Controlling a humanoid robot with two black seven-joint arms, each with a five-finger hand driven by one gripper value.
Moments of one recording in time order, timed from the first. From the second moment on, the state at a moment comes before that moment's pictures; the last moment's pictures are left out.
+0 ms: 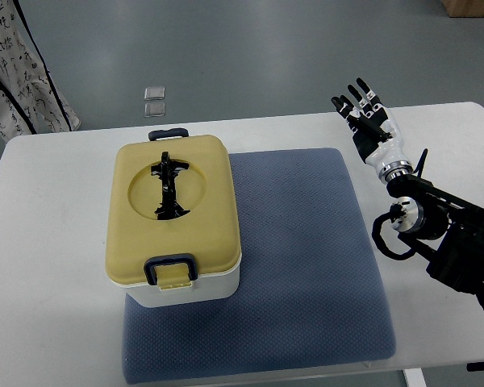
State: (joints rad) left arm 0.02 0.00 -0.04 -0.17 0.04 0.02 0.07; right arm 0.74 -0.19 0.52 0.70 0.13 0.08 0.60
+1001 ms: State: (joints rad) left arm 0.01 0.00 -0.04 -0.16 0.03 0.03 0.06; right arm 0.75 -0.19 0.52 0.63 0.13 0.08 0.60
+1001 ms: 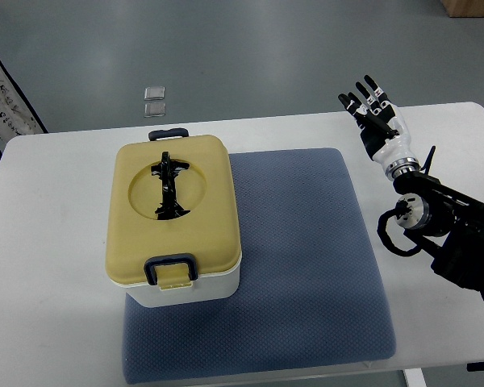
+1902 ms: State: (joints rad) left arm 0.01 0.00 -0.04 -0.16 0.03 0.03 0.06; right arm 1.05 -0.40 0.17 0.73 -0.23 0.11 0.61
